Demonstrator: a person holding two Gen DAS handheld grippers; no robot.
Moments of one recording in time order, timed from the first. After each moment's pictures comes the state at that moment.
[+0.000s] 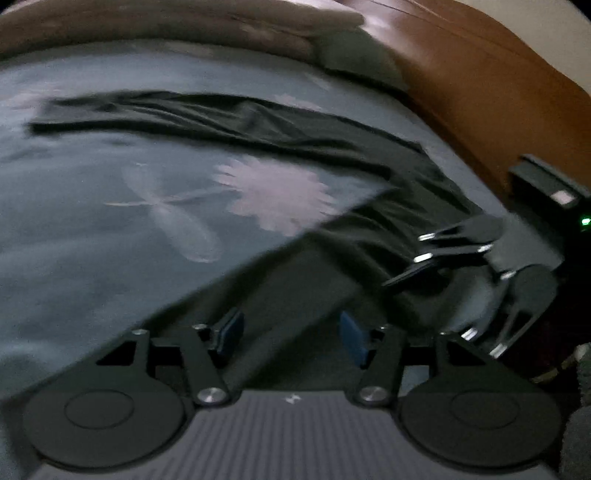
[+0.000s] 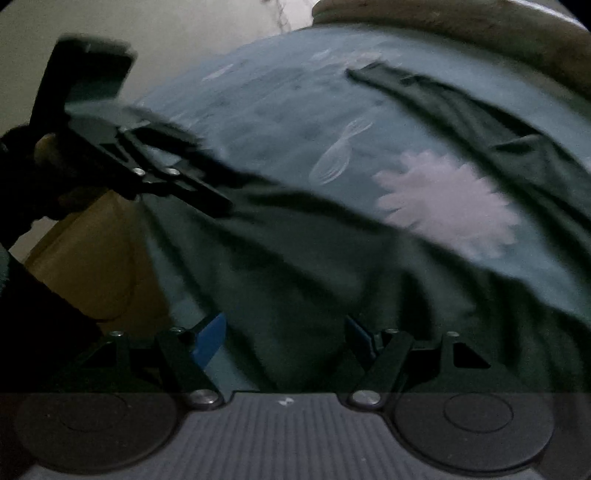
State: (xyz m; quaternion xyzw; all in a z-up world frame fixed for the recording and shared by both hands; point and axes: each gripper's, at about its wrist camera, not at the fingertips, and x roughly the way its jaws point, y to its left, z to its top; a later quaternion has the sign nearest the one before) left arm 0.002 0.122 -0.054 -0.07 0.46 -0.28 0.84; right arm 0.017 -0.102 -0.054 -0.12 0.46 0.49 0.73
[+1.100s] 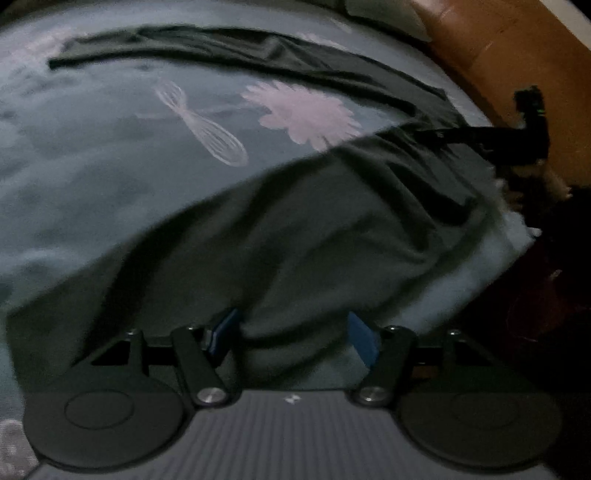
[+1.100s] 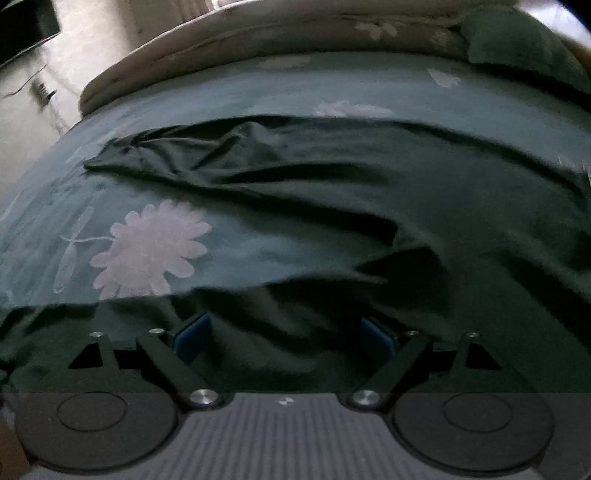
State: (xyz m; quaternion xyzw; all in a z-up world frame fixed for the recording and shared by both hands) left arm -0.029 0.146 -0.060 -0.04 0.52 -0.23 0.82; right arm 0.094 -0.224 -0.060 0.00 0.44 0.19 0.88
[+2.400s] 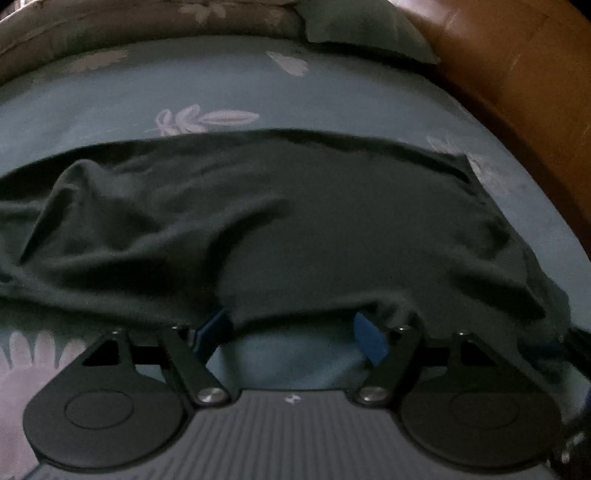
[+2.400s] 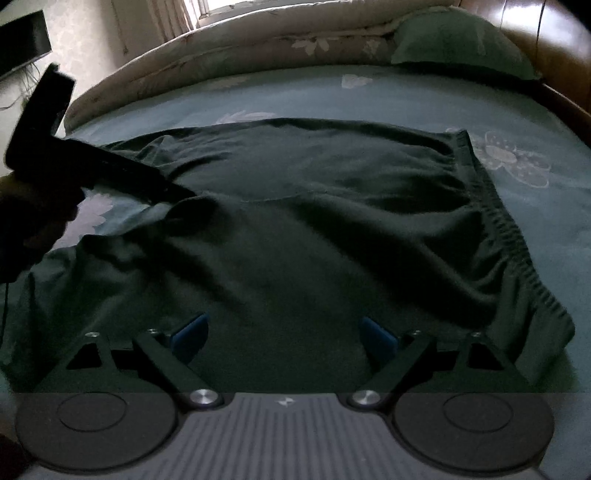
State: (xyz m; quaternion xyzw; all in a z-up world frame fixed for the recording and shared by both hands) left arm 0.195 -0.148 -0.080 0.00 0.48 -0.21 0.85; right arm 0.060 -0.389 -0.085 0.02 0.41 0.17 0.89
